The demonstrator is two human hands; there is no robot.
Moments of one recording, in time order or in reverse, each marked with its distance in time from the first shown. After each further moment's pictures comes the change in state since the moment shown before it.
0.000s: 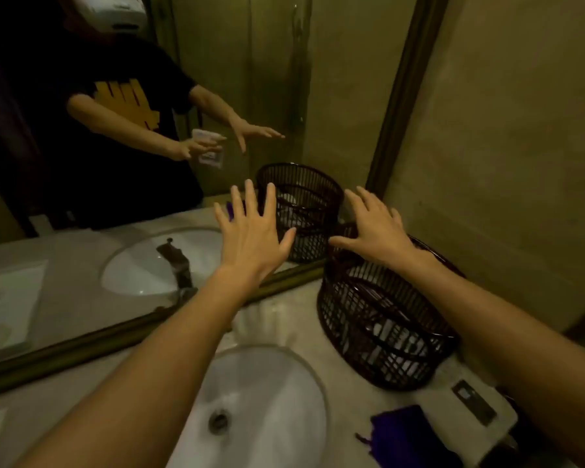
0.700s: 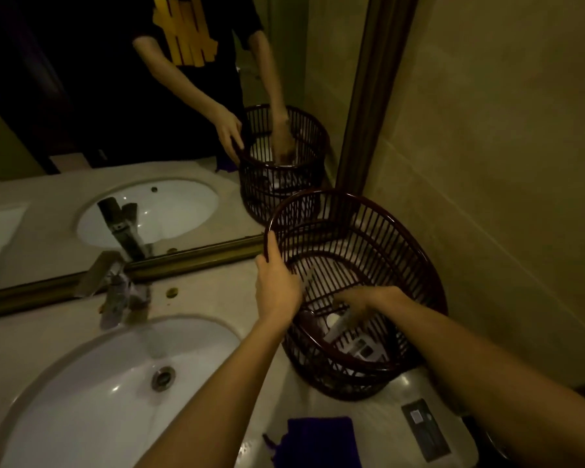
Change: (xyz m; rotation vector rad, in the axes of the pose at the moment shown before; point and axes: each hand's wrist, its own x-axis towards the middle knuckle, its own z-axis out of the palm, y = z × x) left_hand -0.014 0.218 0.159 -0.699 -0.166 -0.658; right_hand 0.019 0.220 0.185 -0.093 -1.175 -0.052
